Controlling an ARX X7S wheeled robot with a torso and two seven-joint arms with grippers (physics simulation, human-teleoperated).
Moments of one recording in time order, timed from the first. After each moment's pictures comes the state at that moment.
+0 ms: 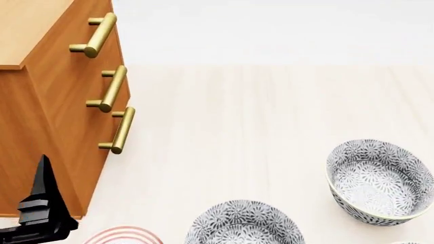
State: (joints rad) left arm -0.07 -0.19 0.06 0.75 -0.41 -0.51 -0.42; right arm -0.62 0.16 0.34 -0.76 0.10 -0.17 0.45
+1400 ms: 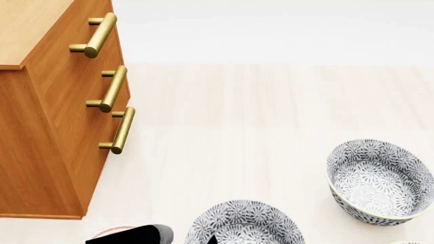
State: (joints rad) left arm -0.21 -0.02 0.54 0.39 -0.87 -0.54 -0.84; right arm -0.62 0.18 0.29 -0.76 0.11 -0.26 0.51
